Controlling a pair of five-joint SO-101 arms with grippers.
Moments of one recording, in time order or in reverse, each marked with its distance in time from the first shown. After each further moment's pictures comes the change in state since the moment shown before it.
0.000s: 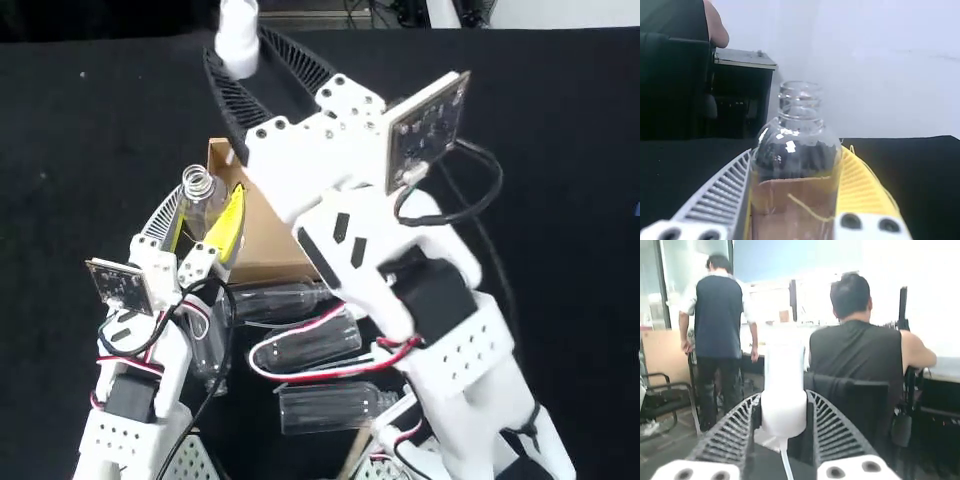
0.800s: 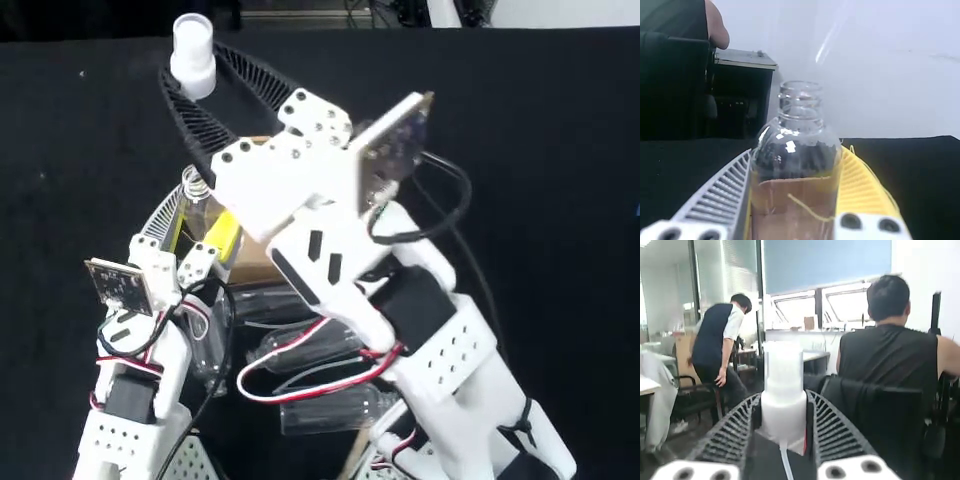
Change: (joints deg) left arm 0.0 0.0 0.0 0.0 0.0; right arm -6.0 1.4 1.3 -1.4 0.0
